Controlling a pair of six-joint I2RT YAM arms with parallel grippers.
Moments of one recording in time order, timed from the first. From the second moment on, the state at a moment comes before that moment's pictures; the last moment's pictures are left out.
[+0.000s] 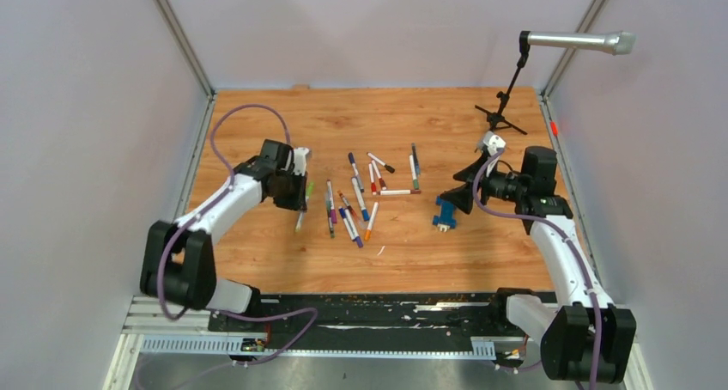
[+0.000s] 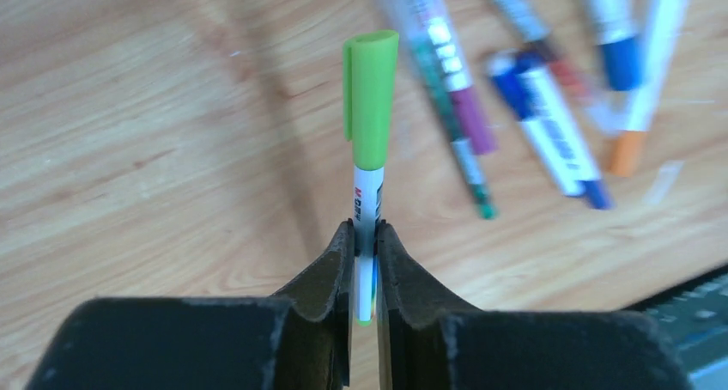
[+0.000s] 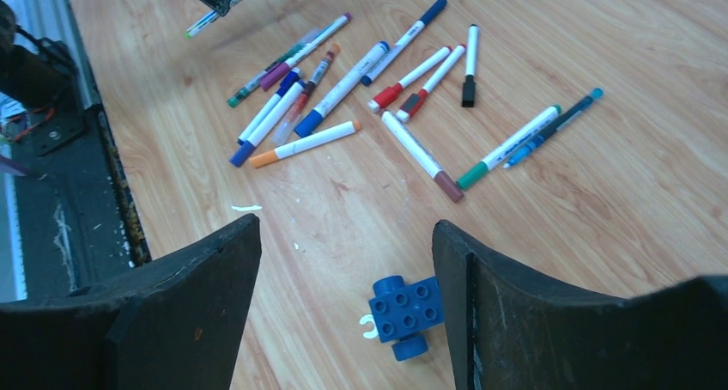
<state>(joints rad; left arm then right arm) -0.27 1.49 0.94 -0.64 0.18 -0.04 -0.04 1.04 0.75 -0.25 -1.03 -0.32</state>
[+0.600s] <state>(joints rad) -0.75 1.05 0.58 0.43 0.23 -0.70 0.10 1.01 0.59 0.13 -1.27 0.06</state>
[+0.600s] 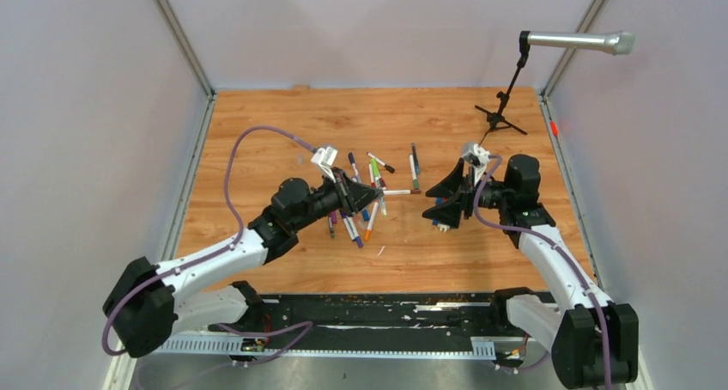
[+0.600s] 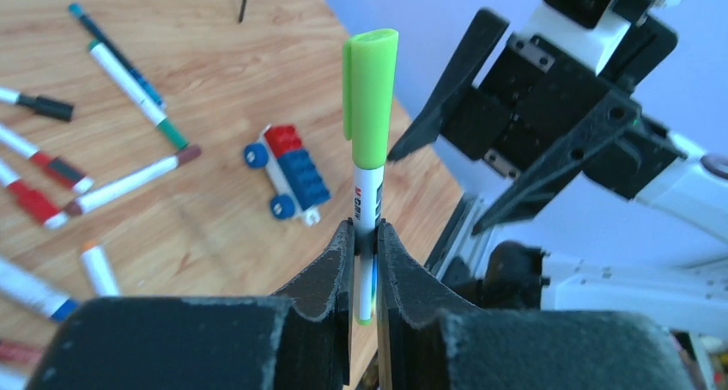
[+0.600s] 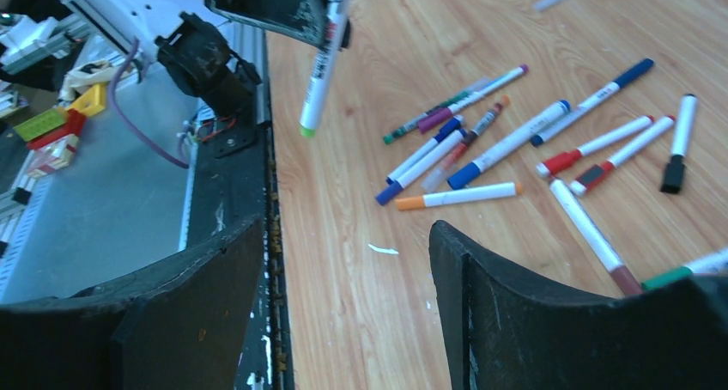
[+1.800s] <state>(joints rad) -1.05 1.43 0.66 0.86 -0.14 -0.78 0.23 1.07 0.59 0.19 -1.14 0.17</state>
